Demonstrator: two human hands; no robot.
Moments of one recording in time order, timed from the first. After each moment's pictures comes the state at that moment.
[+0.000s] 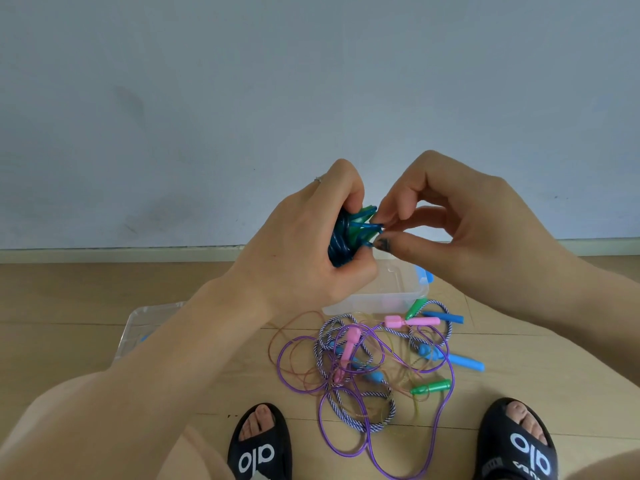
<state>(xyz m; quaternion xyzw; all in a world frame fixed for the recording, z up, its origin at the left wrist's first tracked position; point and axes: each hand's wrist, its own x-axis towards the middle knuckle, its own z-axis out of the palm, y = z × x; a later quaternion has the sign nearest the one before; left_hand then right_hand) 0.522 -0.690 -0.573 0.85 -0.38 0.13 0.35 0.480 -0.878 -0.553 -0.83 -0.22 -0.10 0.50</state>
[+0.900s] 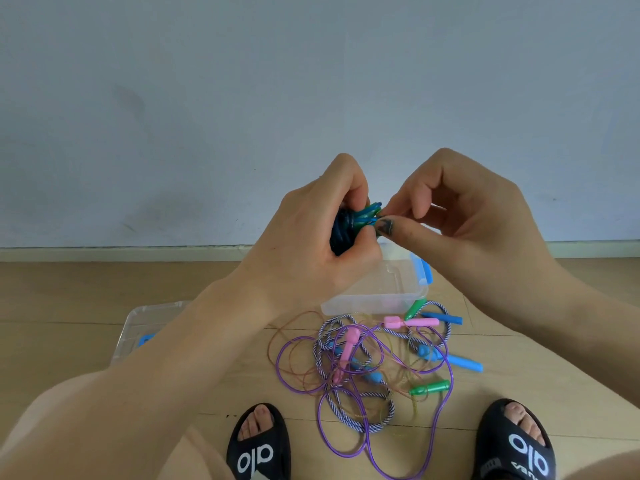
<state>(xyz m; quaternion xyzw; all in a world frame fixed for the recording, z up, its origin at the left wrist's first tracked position) 0.521 -0.693 -0.570 0.82 -0.36 0.11 0.43 0.480 -0.871 -0.564 -0.79 -0.18 -0.15 0.57</state>
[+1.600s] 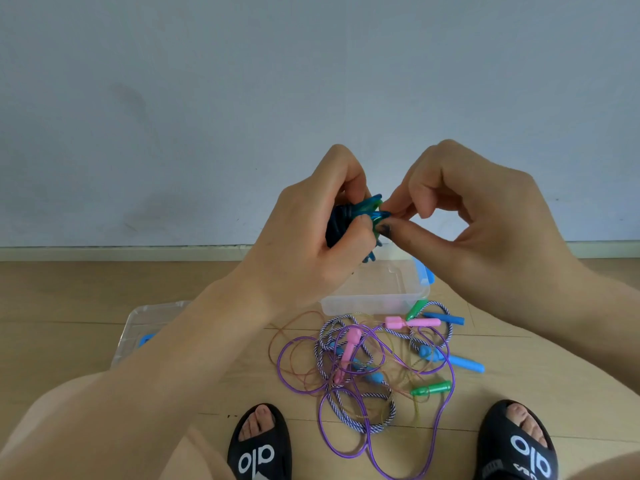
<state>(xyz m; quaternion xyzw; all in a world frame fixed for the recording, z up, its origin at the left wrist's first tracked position) 0.521 -0.692 -0.565 0.81 -0.36 0.11 0.45 0.477 -0.869 -0.547 -0.86 -0.24 -0.22 0.40</state>
